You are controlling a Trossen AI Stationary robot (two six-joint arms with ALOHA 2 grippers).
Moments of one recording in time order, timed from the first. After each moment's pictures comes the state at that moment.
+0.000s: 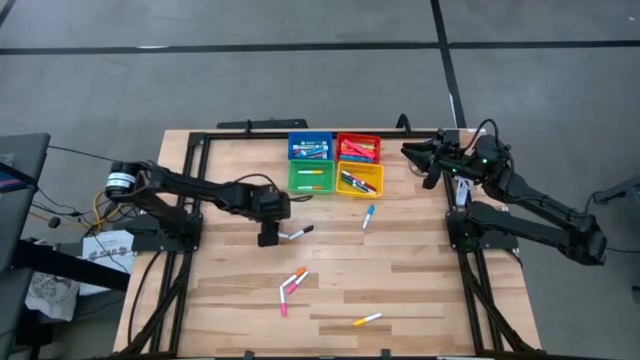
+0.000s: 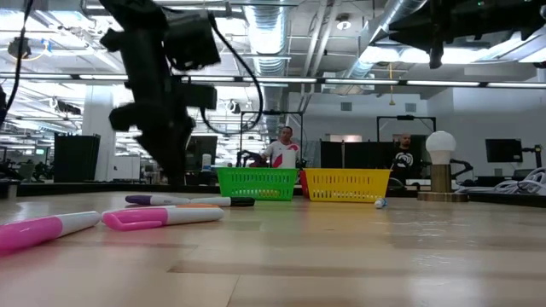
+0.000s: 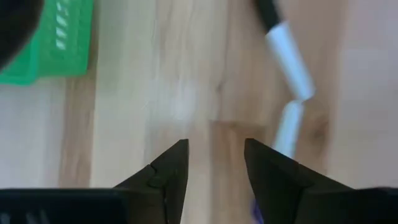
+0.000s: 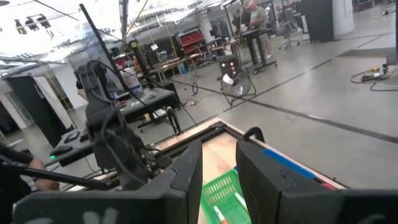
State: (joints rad) left arm 0.00 1.53 0.83 -0.52 -0.16 0.05; right arm -0.61 0.55 0.53 0.04 -0.29 0.28
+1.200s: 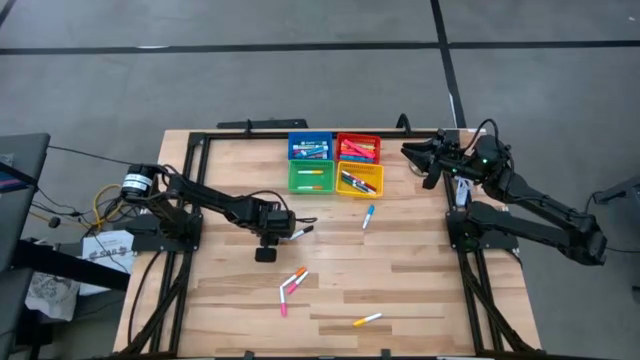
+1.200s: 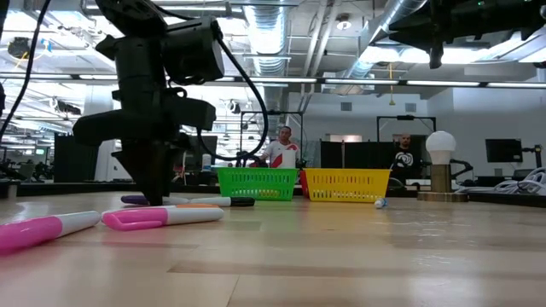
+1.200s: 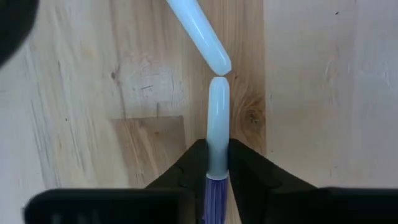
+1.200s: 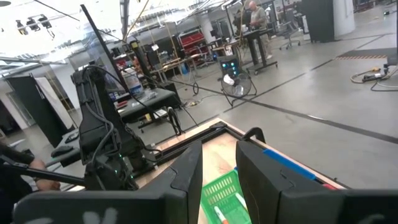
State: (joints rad) left arm -0.09 1.70 0.83 -0.50 -0.09 0.07; right arm -0.61 0.55 0.53 0.04 -0.29 0.28
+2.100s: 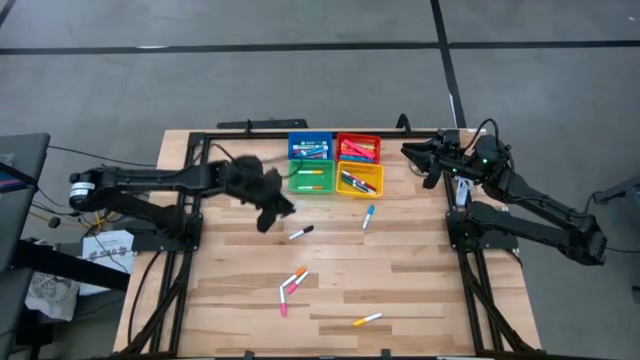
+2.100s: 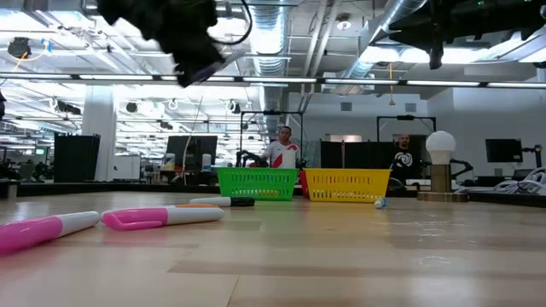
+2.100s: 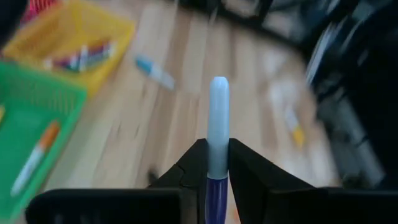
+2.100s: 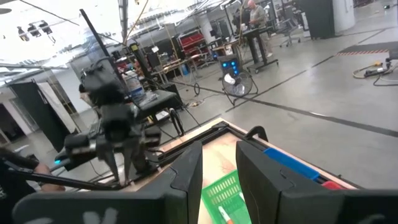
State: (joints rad) left arm 0.13 1.19 0.83 -0.22 0.27 -0.21; right arm -0.61 0.55 0.53 0.04 -0.29 0.31
